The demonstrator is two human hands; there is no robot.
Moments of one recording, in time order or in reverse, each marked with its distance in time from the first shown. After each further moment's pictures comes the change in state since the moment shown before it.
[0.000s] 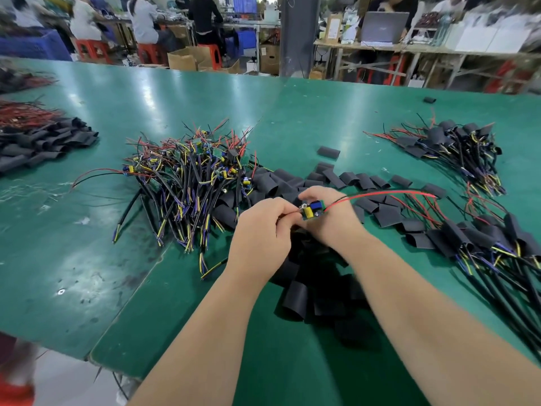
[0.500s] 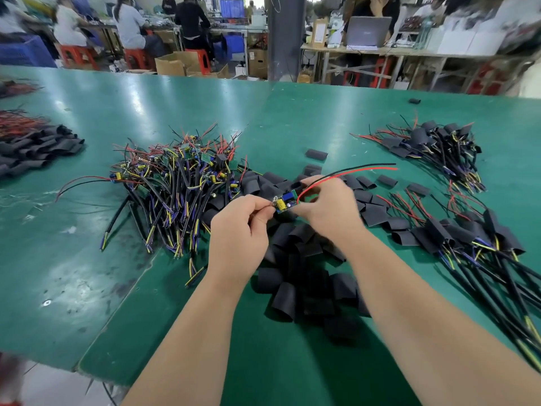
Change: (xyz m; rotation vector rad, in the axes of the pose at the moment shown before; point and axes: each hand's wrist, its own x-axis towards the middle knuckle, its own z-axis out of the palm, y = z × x) left_hand 0.000 -0.005 -0.010 0.000 0.134 -0.016; right_hand 0.000 -0.003 -0.016 0.030 0.233 0.044
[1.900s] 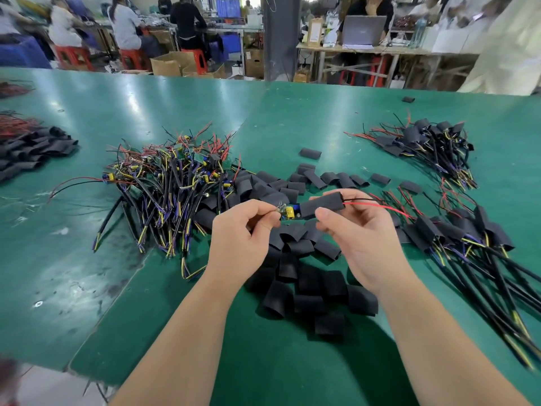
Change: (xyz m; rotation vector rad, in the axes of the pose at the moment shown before) left_hand -0.005 0.011 0.005 -0.183 -0.123 -0.078; right_hand -0.062 0.021 -0.041 1.047 -0.079 0.011
